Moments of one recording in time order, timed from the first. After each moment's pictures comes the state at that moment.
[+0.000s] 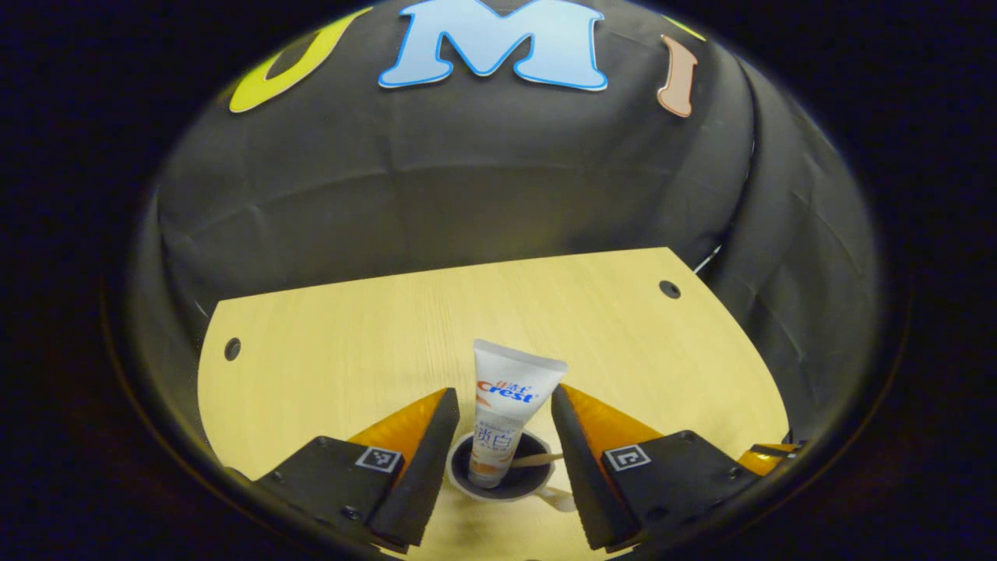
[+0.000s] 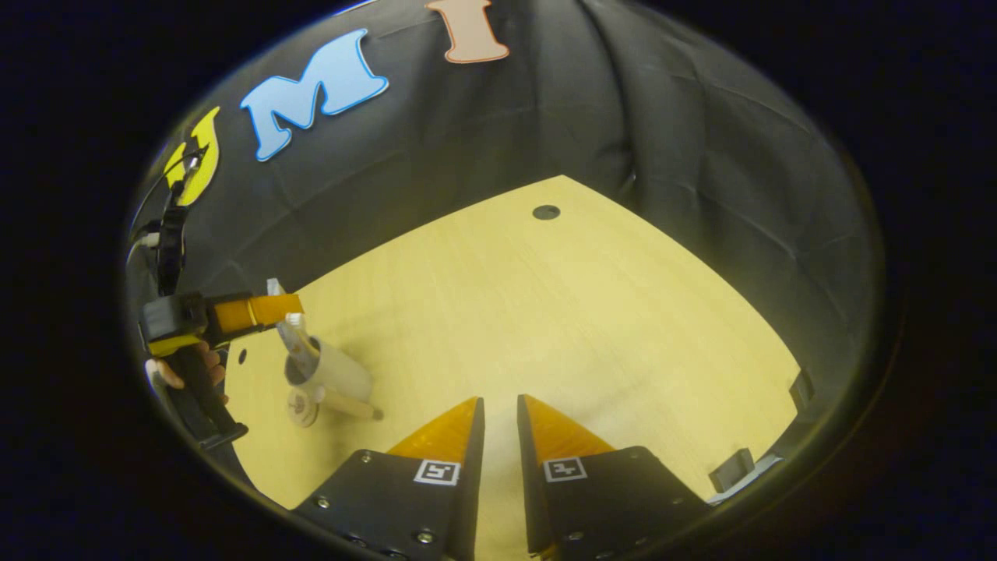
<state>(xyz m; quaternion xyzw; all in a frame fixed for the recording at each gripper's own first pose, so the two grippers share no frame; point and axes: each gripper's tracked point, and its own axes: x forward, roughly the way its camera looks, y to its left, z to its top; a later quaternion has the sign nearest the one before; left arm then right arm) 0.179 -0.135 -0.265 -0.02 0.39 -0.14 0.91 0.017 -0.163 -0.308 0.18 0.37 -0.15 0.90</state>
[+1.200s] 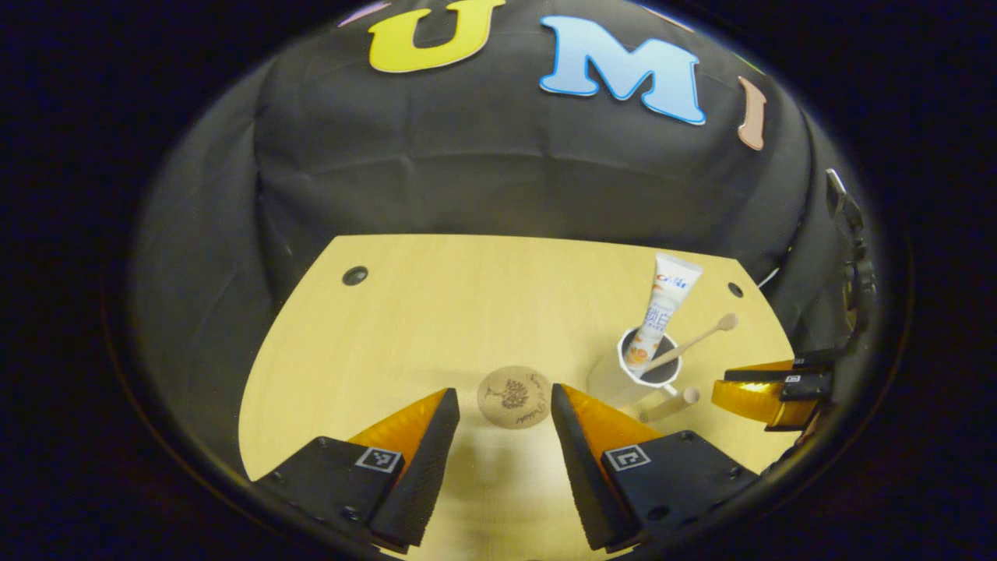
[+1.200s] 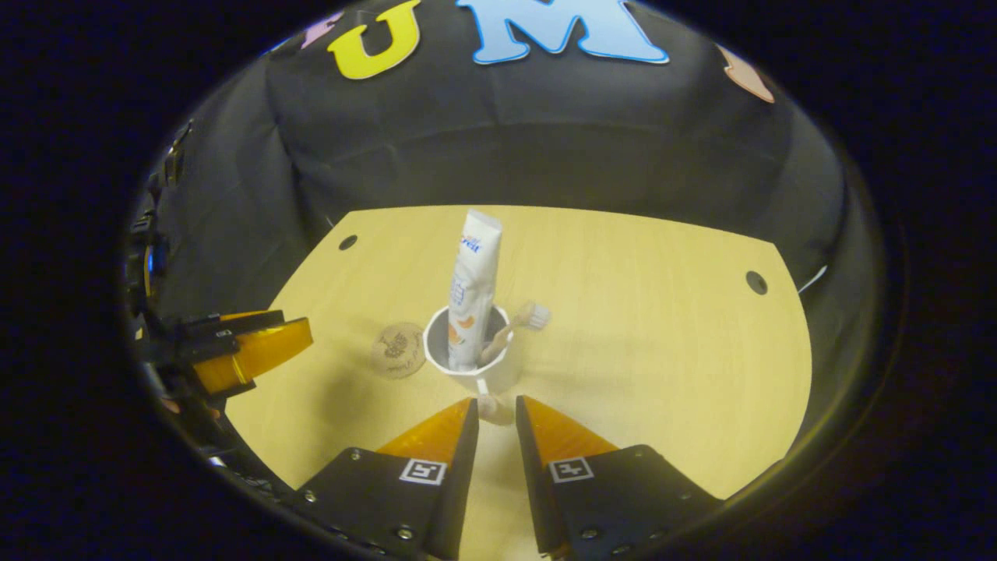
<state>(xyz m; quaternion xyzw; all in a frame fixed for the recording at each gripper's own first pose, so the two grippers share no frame) 0.054 0.054 -0.263 -0.06 0.41 0.01 0.91 0.098 -0.009 -0.308 -0.01 0.43 0.15 0.89</state>
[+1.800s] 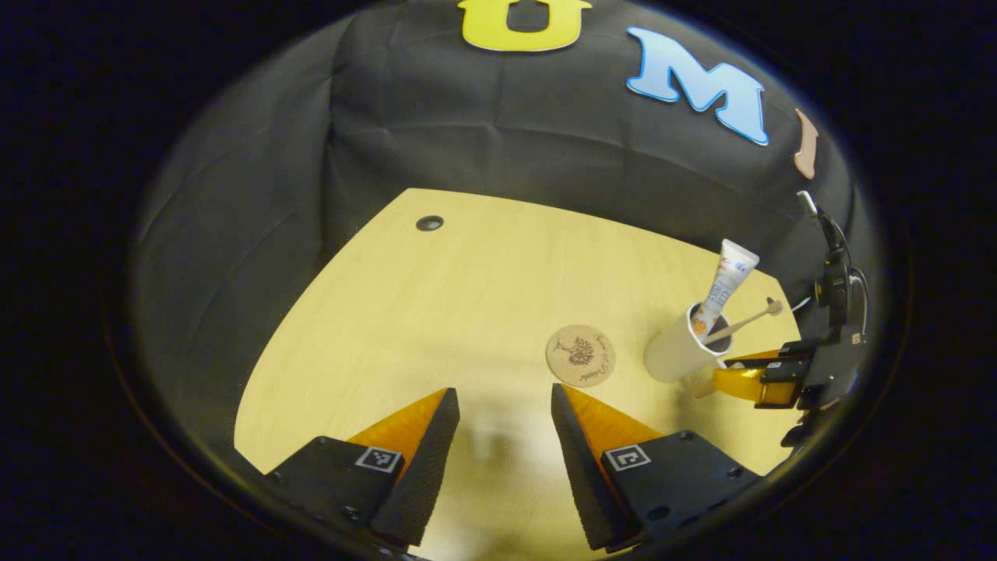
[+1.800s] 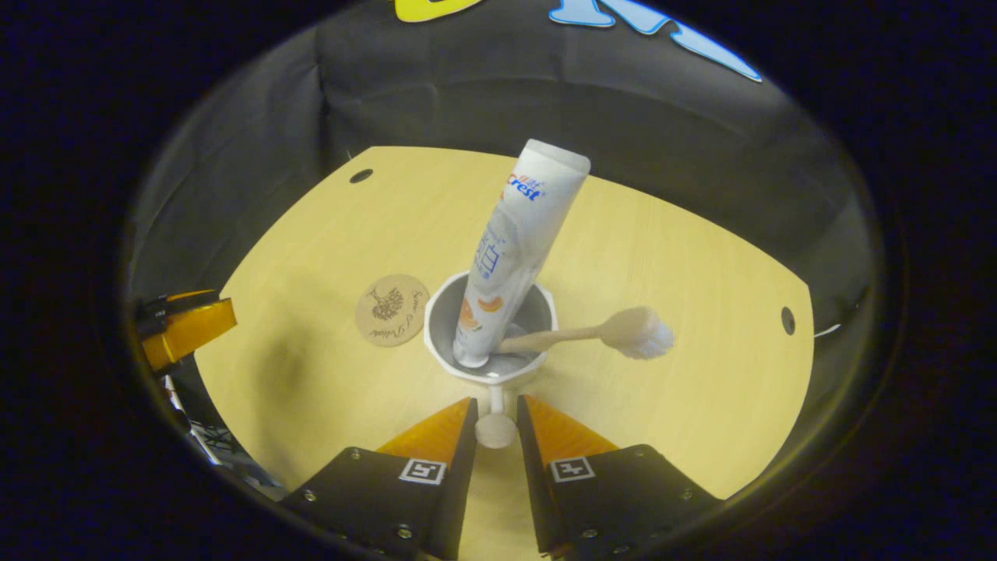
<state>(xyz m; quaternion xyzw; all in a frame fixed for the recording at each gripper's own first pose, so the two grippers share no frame) -0.009 0.119 -0.283 -0.10 0.43 0.10 0.89 0.116 0.008 -0.359 -0.10 0.48 0.20 0.85</state>
